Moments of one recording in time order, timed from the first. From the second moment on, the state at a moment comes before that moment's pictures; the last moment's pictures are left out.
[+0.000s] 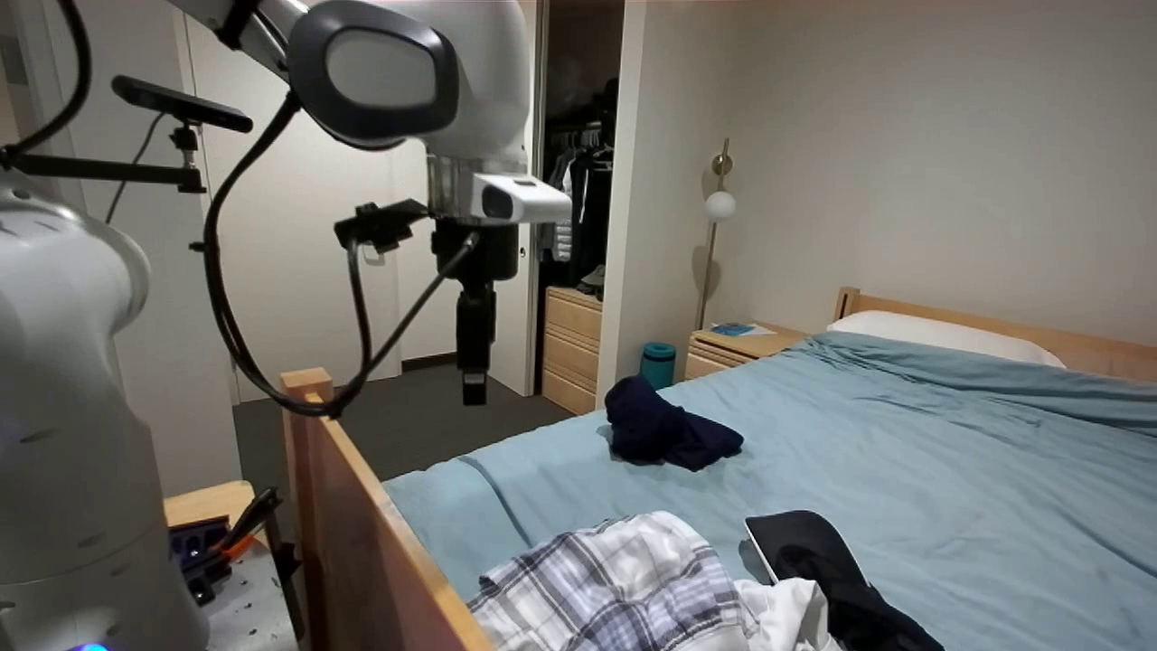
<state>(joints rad) -0.23 -0.70 -0.09 -2.82 -0.01 2.13 0.27</state>
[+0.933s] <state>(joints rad) -0.24 -0.38 -0.21 -2.78 -0.01 2.40 0.14</state>
